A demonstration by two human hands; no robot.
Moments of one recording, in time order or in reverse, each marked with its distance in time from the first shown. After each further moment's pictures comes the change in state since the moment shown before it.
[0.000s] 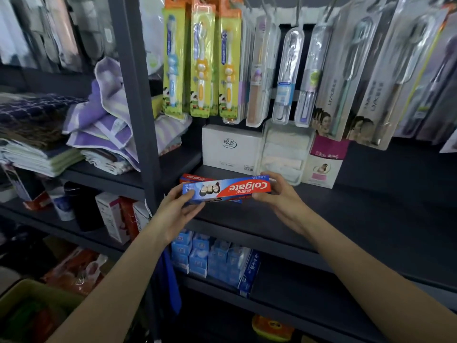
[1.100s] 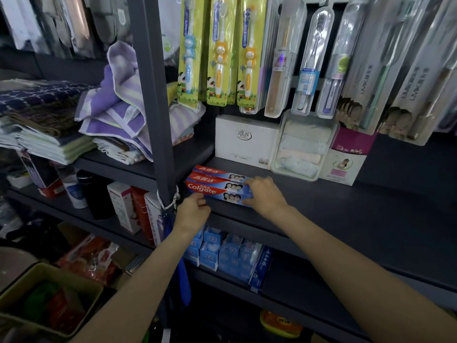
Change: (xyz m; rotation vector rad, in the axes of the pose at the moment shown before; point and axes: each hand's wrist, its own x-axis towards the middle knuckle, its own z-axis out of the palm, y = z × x) left_hand 0.008 -0.025 -0.009 0.947 0.202 0.079; right_hand 0.048 0.025 0.052 -1.461 -0.091 -0.157
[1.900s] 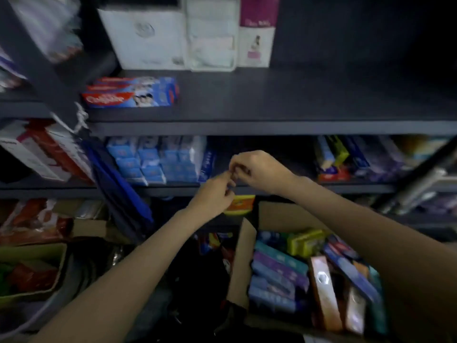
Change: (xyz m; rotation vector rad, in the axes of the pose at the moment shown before) left_hand -0.156 -0.051 0.119 0.506 -0.669 0.497; right_hand -0.219 0.054 0.051 0.201 0.020 -0.053
